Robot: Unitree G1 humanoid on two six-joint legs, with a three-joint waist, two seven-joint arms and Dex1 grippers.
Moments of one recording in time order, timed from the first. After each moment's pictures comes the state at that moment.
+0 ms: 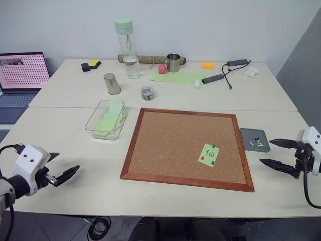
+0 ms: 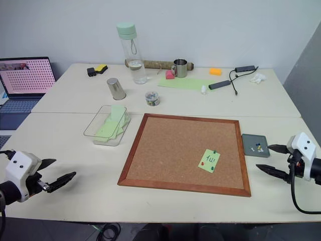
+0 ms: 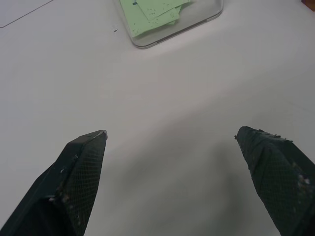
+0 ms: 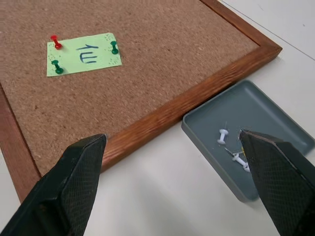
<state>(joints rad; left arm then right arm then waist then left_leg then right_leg) 0.27 0.87 0.53 -0.05 -0.34 0.29 -0.89 0.05 -1.00 -0.37 -0.03 0.43 0.32 1.17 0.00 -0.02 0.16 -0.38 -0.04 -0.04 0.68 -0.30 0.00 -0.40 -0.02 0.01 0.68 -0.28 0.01</state>
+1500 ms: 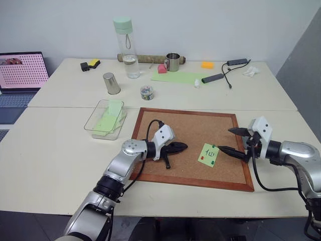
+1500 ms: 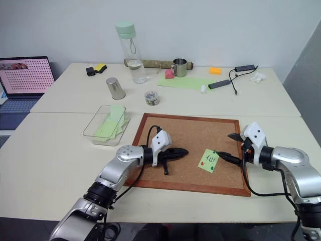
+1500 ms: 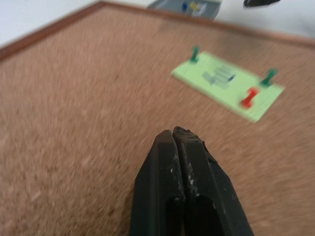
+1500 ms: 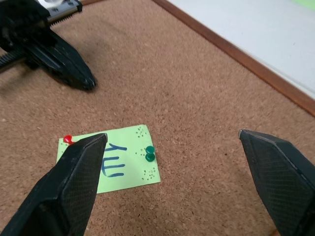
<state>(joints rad) -0.54 0.30 -0.32 0.38 -0.16 0.07 -0.95 -0.24 -0.74 -0.03 -0.11 0.36 0.46 0.91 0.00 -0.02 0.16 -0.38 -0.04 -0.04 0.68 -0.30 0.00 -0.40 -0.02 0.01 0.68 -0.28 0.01</state>
